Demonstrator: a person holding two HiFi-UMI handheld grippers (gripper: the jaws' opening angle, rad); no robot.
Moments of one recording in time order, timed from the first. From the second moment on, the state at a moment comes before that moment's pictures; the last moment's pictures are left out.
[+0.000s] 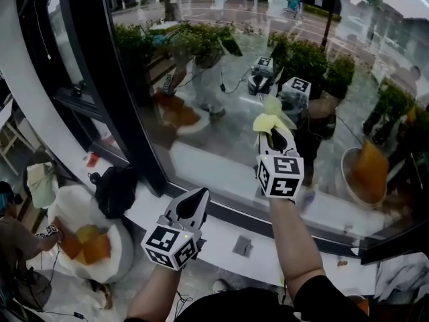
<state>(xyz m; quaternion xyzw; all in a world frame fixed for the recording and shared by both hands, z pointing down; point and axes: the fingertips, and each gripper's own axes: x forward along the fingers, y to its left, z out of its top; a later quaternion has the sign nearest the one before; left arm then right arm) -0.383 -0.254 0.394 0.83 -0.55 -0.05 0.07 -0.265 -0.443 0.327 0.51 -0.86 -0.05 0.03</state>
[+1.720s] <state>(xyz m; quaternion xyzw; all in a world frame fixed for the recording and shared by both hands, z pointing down) -0.373 -0.238 0.380 0.85 -0.52 -0.06 0.04 -0.283 -0.401 0.289 0.49 -0.87 -0.08 0.02</state>
